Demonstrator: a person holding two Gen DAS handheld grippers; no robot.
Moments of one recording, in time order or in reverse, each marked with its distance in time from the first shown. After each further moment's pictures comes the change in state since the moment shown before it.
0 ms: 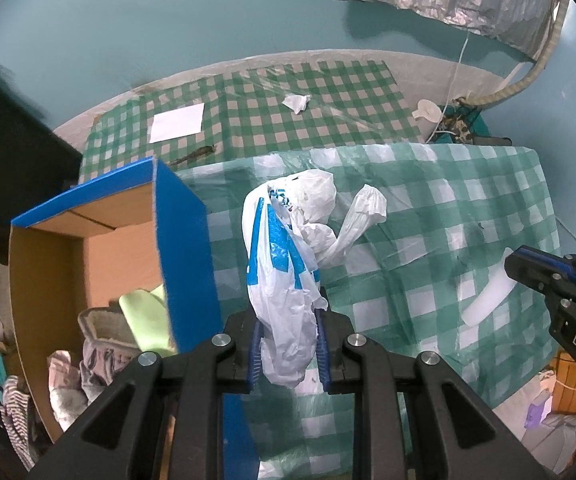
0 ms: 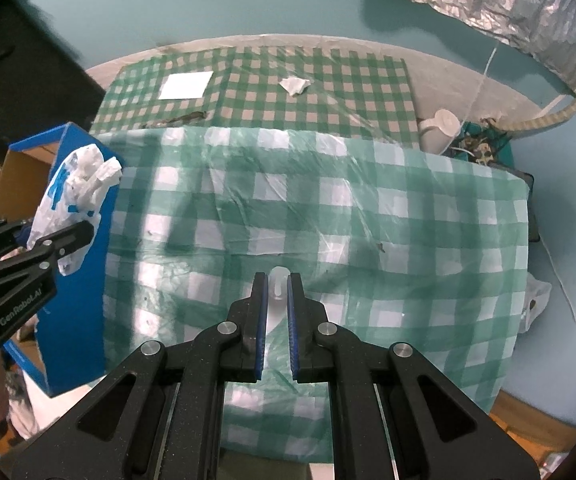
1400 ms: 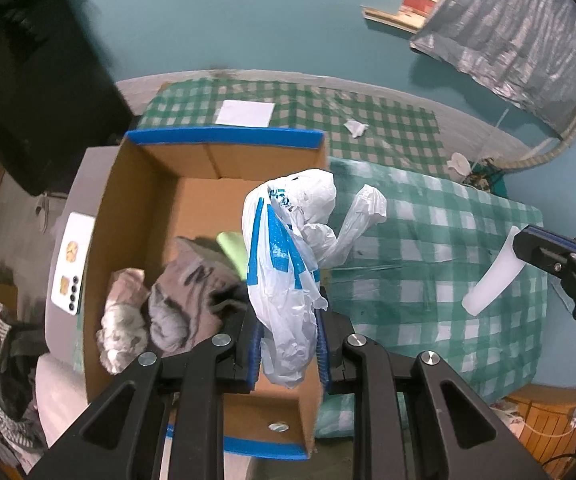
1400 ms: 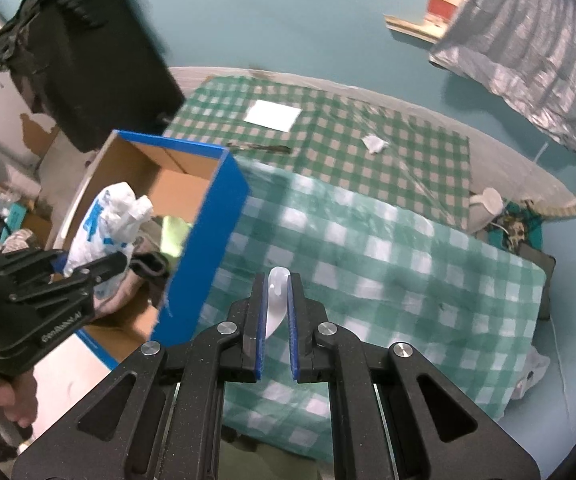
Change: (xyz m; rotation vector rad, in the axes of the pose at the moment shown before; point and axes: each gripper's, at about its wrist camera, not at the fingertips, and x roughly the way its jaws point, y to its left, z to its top) left arm -0.072 0.098 -0.064 -0.260 -0.067 0.014; right arm -0.069 0.113 0.011 -0.237 -0.112 0.113
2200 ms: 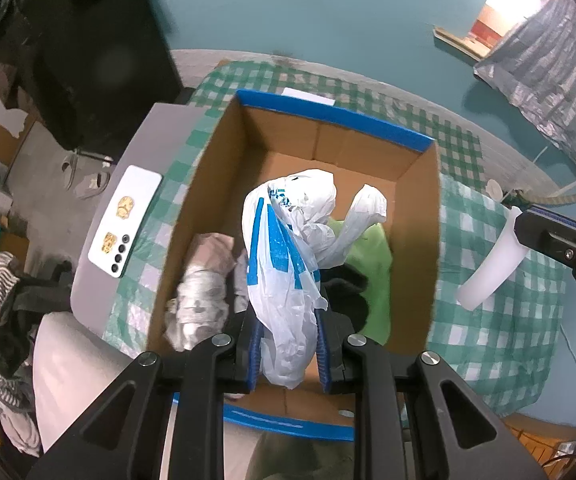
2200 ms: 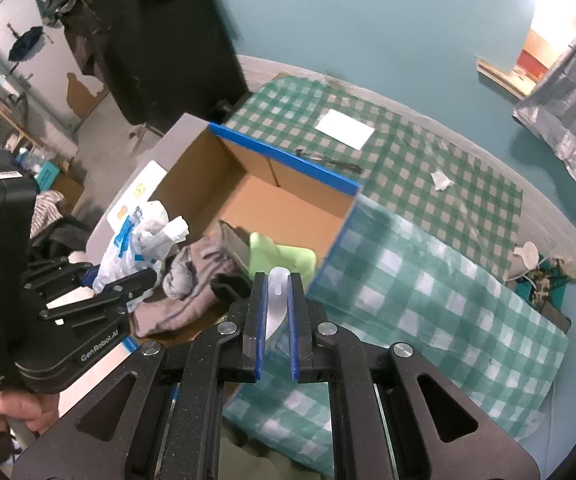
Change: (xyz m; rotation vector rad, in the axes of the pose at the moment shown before) left arm -0.002 0.090 -0.020 -0.155 0.016 0.056; right arm 0.026 0.106 0.036 -0.185 0.011 0.100
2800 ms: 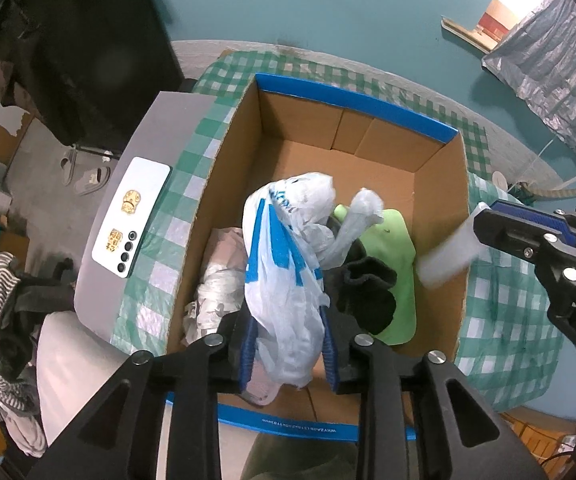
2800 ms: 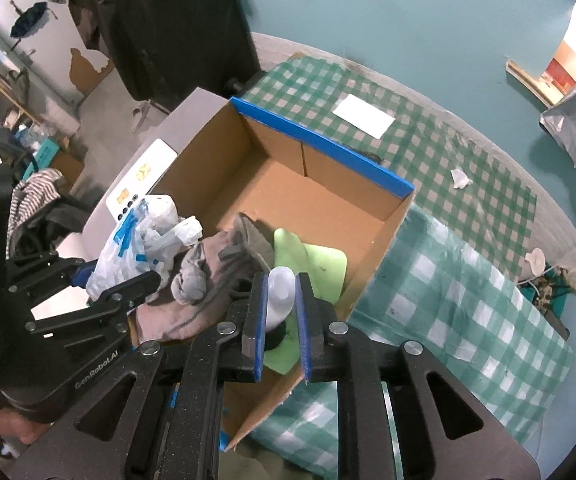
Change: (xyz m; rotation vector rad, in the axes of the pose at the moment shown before) left arm 0.014 0.020 0.002 0.013 0.030 -0.003; right arm 0.042 0.030 0.012 -0.045 0.072 -0.007
